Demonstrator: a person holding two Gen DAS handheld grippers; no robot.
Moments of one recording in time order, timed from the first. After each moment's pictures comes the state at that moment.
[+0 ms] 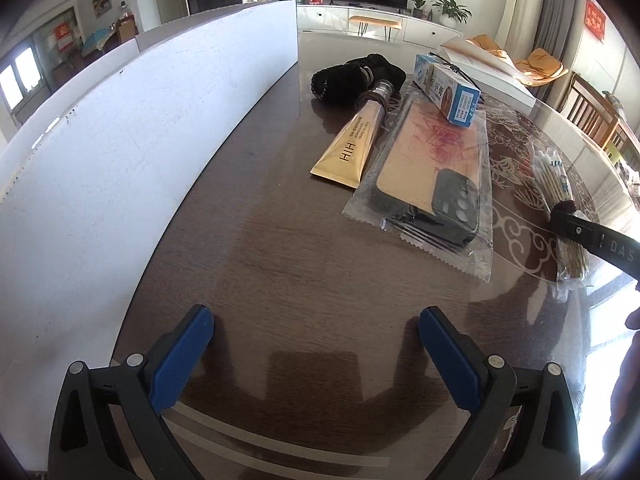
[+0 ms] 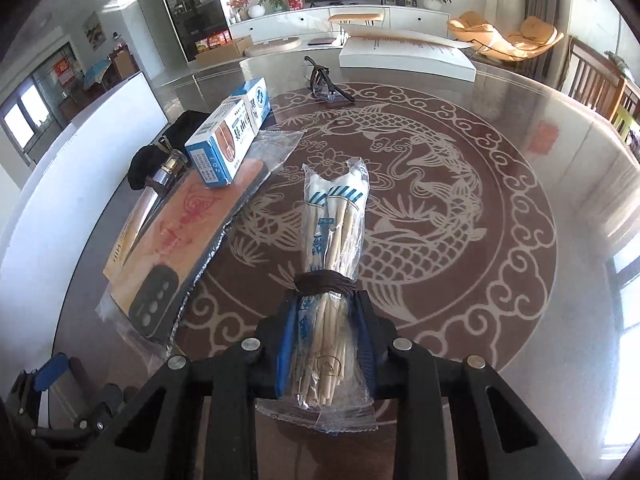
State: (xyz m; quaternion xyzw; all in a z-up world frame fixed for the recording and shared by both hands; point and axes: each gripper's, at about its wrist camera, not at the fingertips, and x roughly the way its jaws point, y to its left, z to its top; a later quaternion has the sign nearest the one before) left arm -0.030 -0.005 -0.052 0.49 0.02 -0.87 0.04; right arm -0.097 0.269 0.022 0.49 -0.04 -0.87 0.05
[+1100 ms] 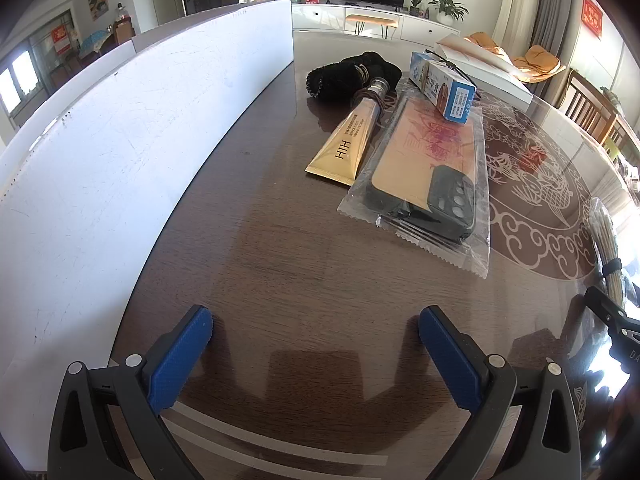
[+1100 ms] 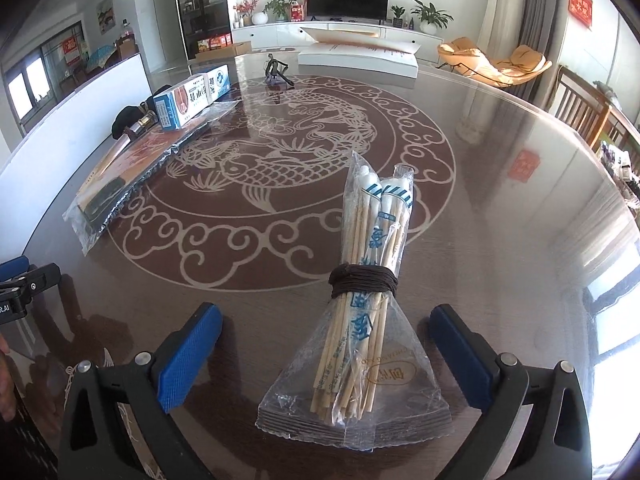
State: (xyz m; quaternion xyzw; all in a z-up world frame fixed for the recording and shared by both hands) left arm -0.028 -0.005 -0.053 0.49 0.02 -0.87 0.04; right arm -0.031 0.336 0.003 0.46 0.02 -0.89 0.03
